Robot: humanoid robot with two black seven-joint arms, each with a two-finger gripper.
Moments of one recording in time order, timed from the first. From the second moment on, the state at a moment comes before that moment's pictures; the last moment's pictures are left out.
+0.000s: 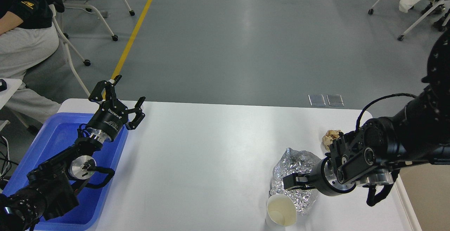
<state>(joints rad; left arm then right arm) -0.64 0.33 -0.61 -0.46 0.08 -0.61 -0.60 1.89 -0.02 -1.30 1.75 0.03 -0.19 0.11</state>
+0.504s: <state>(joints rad) -0.64 0.33 -0.61 -0.46 0.08 -0.61 -0.60 1.87 0.00 -1.29 1.75 0.03 -0.14 0.11</state>
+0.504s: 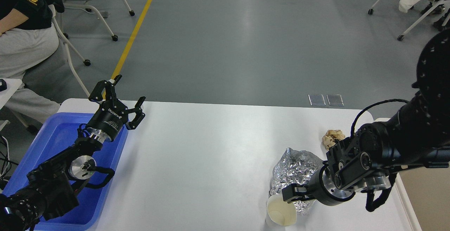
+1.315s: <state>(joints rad) -0.64 0.33 -0.61 -0.46 0.08 -0.61 -0.60 1.70 0.00 -1.27 1.73 0.05 -0.29 0.11</state>
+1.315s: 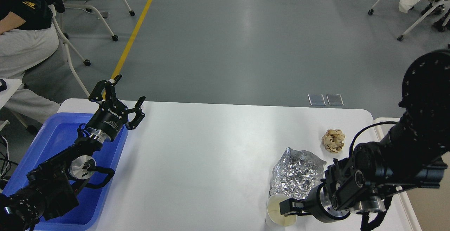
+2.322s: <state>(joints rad) -0.64 0.33 -0.61 -0.46 0.08 -0.61 -0.60 1.61 0.00 -1.27 1.70 0.07 -0.43 0.11</state>
